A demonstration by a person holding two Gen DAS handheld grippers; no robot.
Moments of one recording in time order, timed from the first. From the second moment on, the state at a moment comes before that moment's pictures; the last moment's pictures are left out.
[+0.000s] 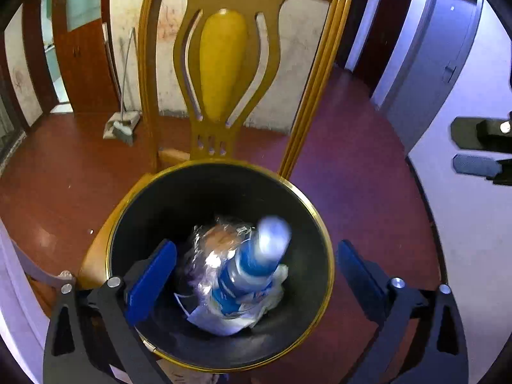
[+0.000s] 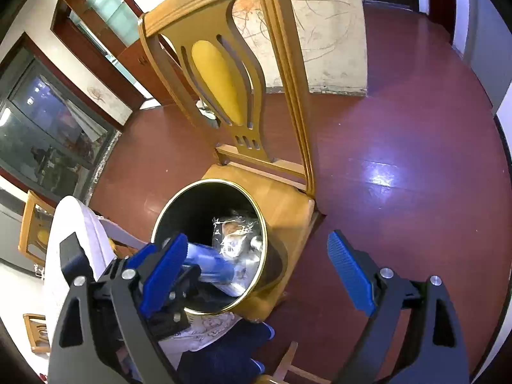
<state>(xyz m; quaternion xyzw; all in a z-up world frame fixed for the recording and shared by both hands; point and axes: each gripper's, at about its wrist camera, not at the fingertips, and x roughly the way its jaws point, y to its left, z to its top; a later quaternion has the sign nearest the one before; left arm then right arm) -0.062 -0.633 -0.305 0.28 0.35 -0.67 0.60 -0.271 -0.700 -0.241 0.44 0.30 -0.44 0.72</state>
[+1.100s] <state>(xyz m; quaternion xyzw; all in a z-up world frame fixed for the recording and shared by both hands) 0.084 -0.180 -0.058 0.04 0.21 -0.17 0.96 0.006 -0.390 -0.063 0.21 0.16 -0.08 0.96</state>
